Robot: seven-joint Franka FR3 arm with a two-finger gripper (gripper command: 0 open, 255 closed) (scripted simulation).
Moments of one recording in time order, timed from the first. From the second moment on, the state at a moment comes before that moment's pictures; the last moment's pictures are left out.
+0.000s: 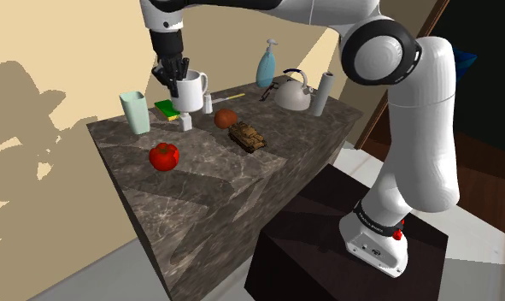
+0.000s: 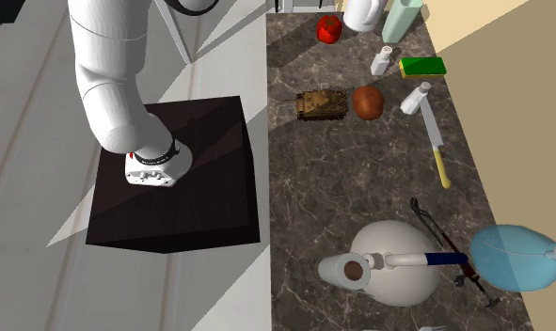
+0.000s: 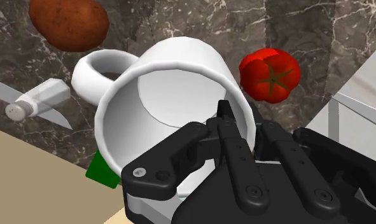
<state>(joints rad) 0.39 0.53 0.08 -1.10 -0.05 1.56 0.07</state>
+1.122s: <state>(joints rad) 0.38 0.51 0.08 -1.35 -0.05 1.80 0.07</state>
